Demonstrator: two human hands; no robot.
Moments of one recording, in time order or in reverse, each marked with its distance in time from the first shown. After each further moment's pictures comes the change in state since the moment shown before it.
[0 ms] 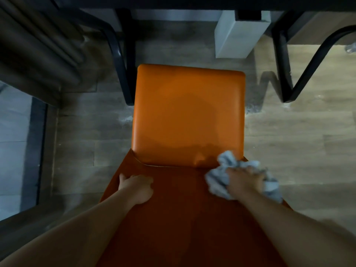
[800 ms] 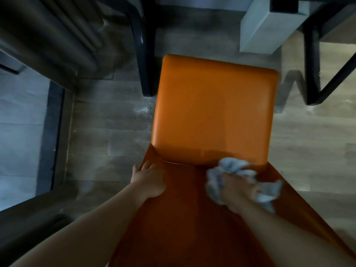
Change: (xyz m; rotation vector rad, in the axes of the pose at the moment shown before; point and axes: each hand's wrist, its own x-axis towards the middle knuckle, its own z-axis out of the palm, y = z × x) left_hand 0.009 -0.038 -0.008 0.013 -0.022 0.024; right_hand -0.010 -0.076 -0.007 0.247 -0.170 -0.100
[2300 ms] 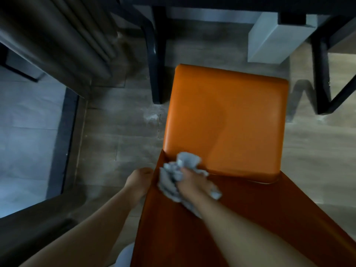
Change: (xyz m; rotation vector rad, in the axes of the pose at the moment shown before) left_hand -0.015 -0.047 0.002 -1.281 0.252 -0.318; right_hand -0.021 -0.134 0.002 0.385 -0.067 -0.209
